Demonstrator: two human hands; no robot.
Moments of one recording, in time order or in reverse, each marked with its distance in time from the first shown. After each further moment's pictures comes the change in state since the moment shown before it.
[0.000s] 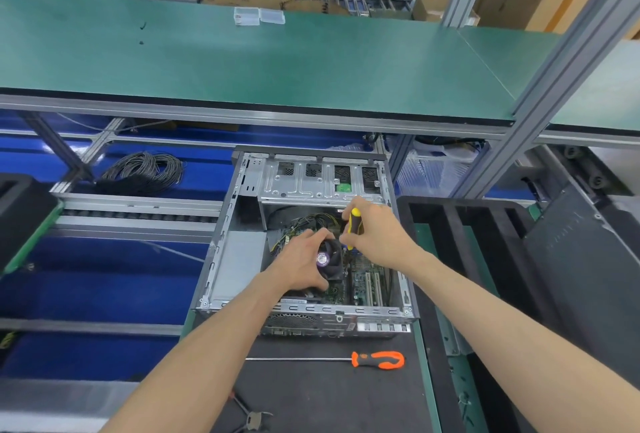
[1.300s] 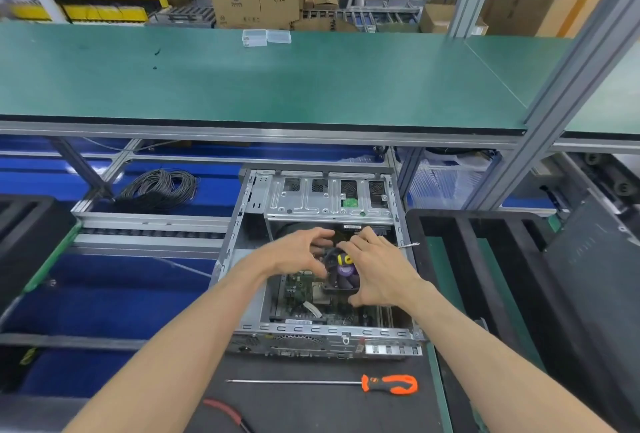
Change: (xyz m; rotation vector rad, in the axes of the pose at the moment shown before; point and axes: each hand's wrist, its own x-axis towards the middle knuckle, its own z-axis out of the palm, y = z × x) left_hand 0.012 0.000 -0.067 -0.448 -0.340 -0.145; right_hand 0.009 0.048 0.041 -0.645 -0.103 -0.293
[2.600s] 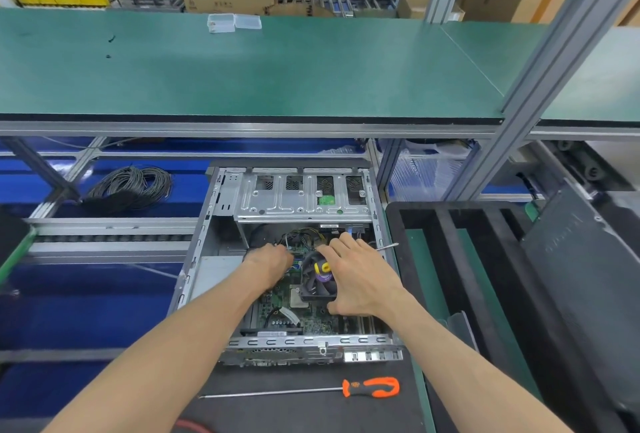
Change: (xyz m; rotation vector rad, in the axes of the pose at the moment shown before) left_hand 0.054 -0.032 0.024 1.310 -0.015 -0.184; right_hand -0.005 0.001 0.008 0.021 0.012 0.010
